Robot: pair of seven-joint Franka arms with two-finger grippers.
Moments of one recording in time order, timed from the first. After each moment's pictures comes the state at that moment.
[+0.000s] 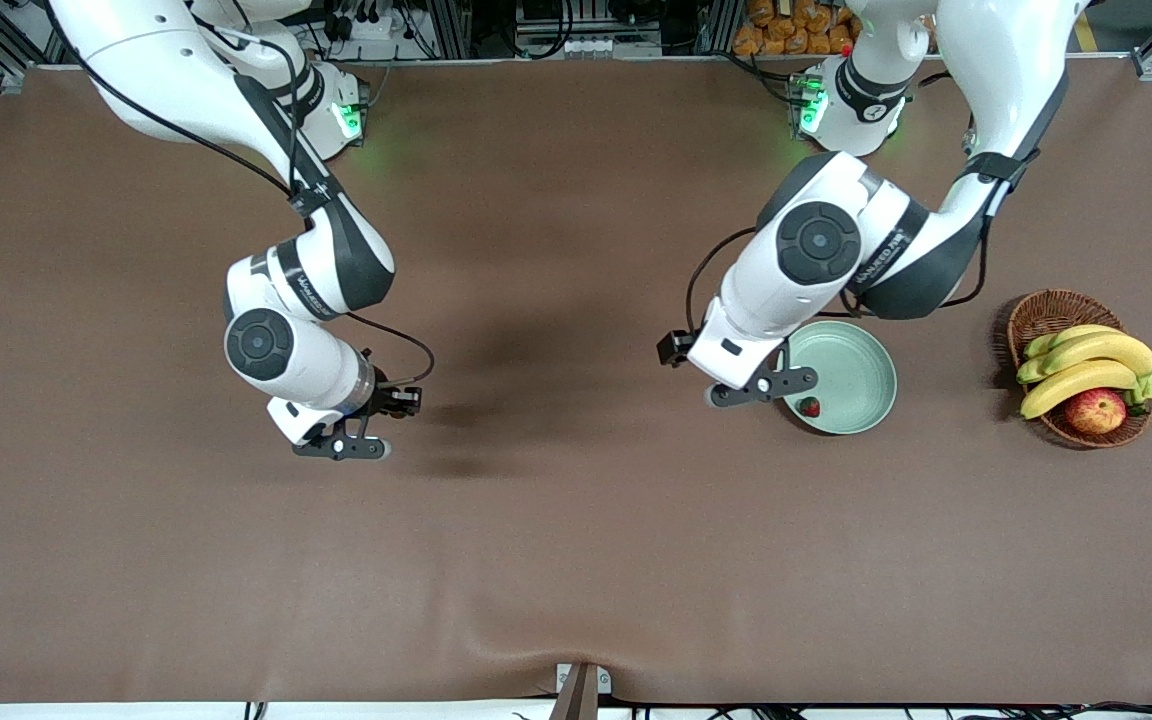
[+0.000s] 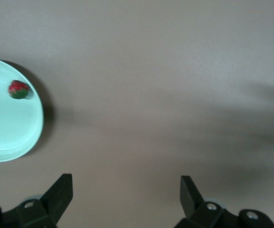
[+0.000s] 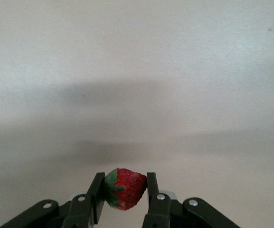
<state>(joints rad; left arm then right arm) 0.11 0.50 -0.76 -1.59 0.23 1.95 -0.90 0.18 0.54 0.21 -1.71 0.03 2.20 0.43</state>
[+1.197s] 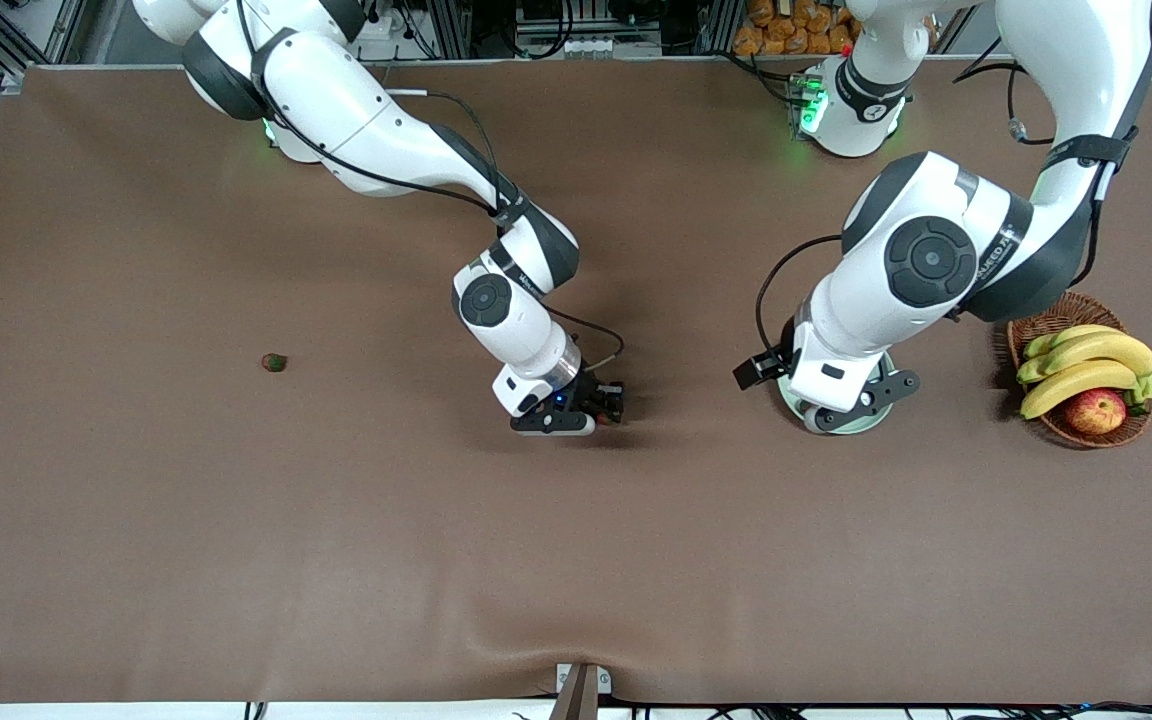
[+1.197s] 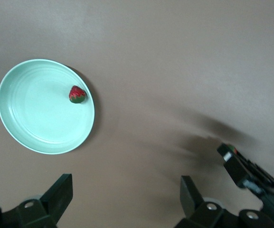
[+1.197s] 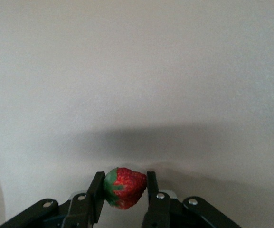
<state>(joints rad) 0.22 0.46 -0.78 -1.58 0.23 1.85 -0.98 0.58 0.93 0.18 -1.43 0.15 2.77 0.66</state>
